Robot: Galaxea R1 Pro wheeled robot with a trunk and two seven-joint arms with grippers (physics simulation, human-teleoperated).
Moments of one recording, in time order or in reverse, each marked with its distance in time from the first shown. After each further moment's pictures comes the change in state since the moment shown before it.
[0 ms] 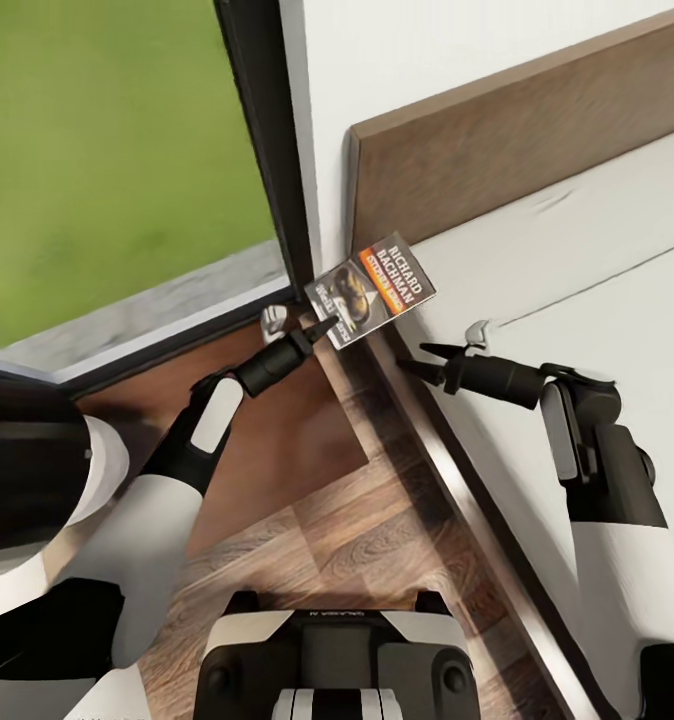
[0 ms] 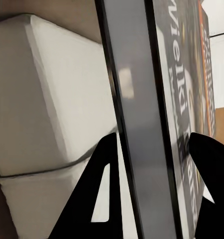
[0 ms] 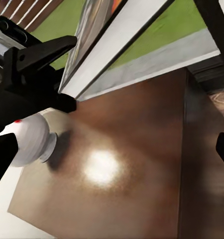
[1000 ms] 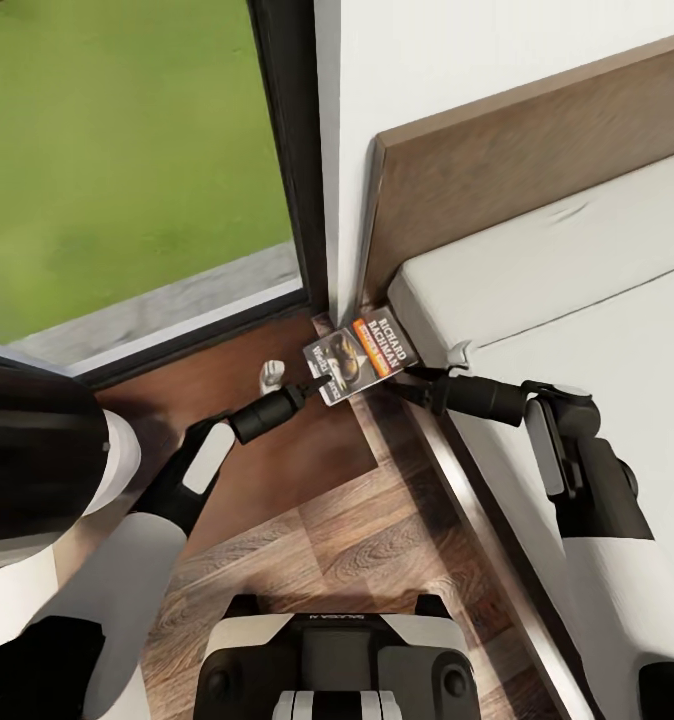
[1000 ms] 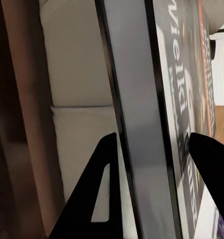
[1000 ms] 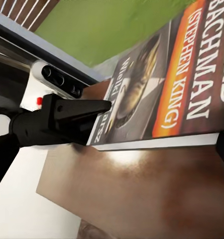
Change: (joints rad) left arm 0.121 0.065 -0.041 0.064 0.023 0.065 0.001; right arm 0.046 0.015 0.041 0.018 -0.005 0.038 0.021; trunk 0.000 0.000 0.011
